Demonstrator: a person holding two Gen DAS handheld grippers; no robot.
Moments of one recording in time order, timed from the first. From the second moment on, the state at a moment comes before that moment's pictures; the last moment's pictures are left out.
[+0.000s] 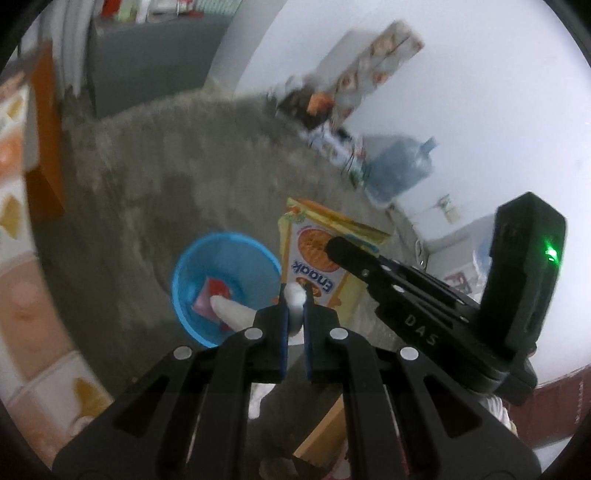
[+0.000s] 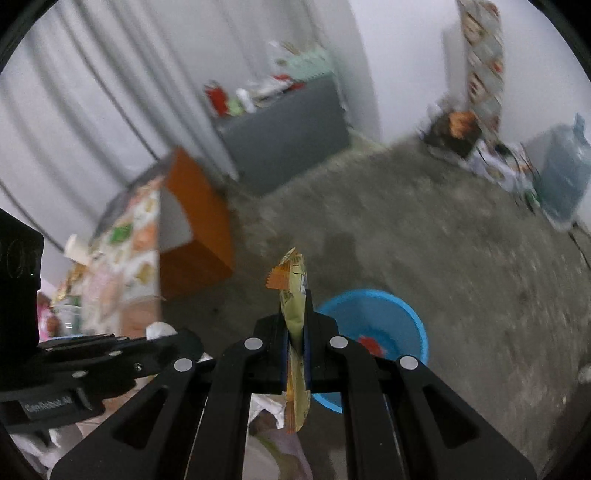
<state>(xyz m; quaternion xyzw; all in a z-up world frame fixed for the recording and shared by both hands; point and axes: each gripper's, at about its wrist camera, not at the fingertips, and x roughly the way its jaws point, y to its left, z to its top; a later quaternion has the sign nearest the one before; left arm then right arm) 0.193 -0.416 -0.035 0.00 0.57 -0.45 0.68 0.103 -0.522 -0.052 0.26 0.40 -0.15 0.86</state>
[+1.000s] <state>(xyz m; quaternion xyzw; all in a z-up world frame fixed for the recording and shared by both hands) 0.233 -0.437 -0.145 0.01 0.62 -0.36 0.70 0.130 -0.567 -0.183 0.28 0.48 -0.21 0.80</state>
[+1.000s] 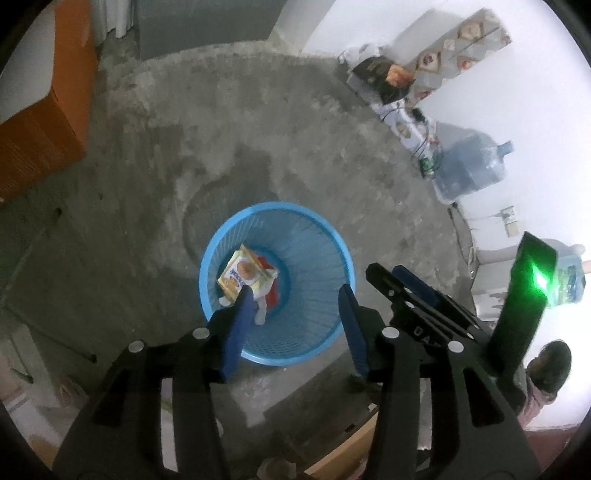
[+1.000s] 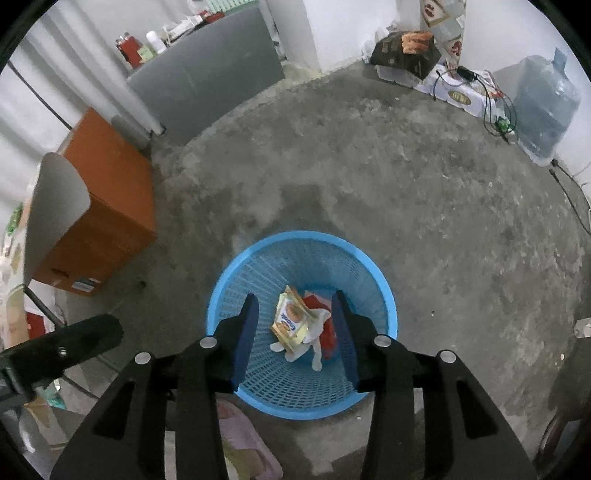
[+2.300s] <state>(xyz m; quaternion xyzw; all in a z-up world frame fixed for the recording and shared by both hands) 0.312 -0.017 0.047 -0.20 0.53 -0.26 0.78 0.326 -0.275 -0.024 0.41 0.52 0.12 0.74</state>
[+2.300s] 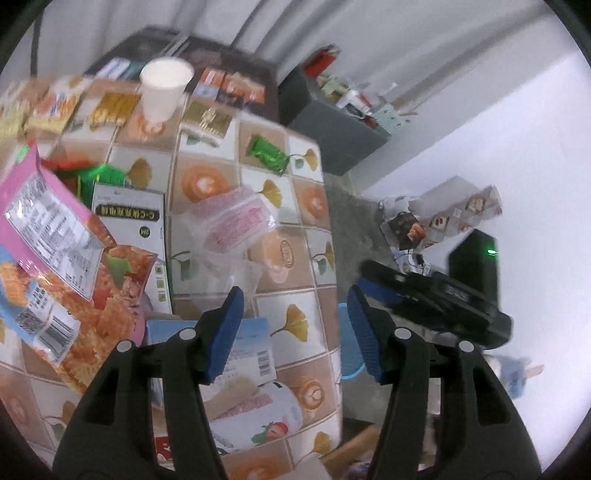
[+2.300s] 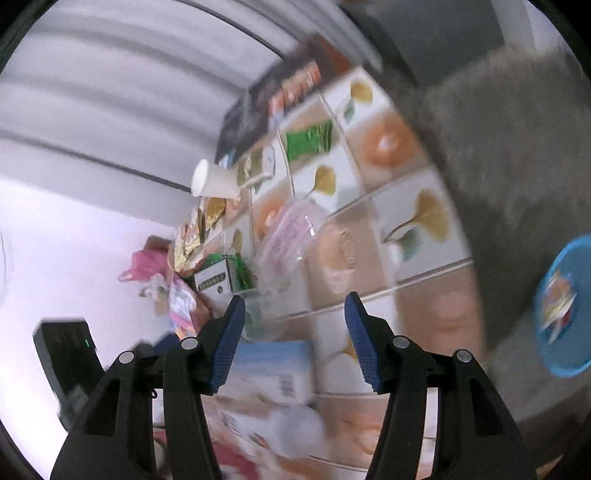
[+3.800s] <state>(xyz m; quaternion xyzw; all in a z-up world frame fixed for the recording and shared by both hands) 0.405 -0.062 -0.046 -0.08 0.67 -0.21 0.71 0.464 -0.175 -0.064 0.11 0.59 0.04 0.80</state>
